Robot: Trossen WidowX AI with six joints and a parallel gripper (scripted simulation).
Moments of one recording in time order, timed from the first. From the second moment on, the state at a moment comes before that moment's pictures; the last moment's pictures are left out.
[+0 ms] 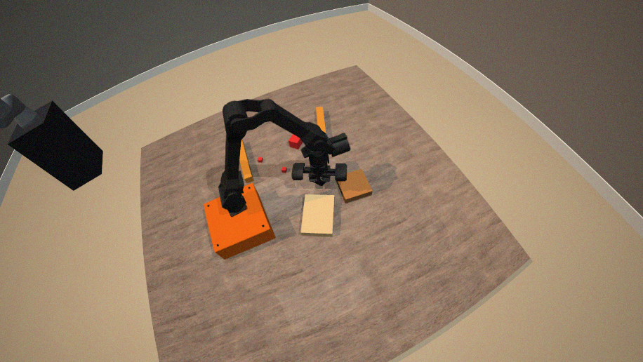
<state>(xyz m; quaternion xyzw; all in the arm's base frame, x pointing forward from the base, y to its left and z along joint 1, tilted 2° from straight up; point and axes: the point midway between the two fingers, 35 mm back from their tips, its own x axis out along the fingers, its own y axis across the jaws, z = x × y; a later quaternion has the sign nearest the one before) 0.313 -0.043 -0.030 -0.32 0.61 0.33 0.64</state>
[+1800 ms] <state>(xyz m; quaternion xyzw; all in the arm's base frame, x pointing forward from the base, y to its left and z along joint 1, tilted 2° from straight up) 0.289 -0.144 0.022 0.14 0.68 -0.13 0.70</state>
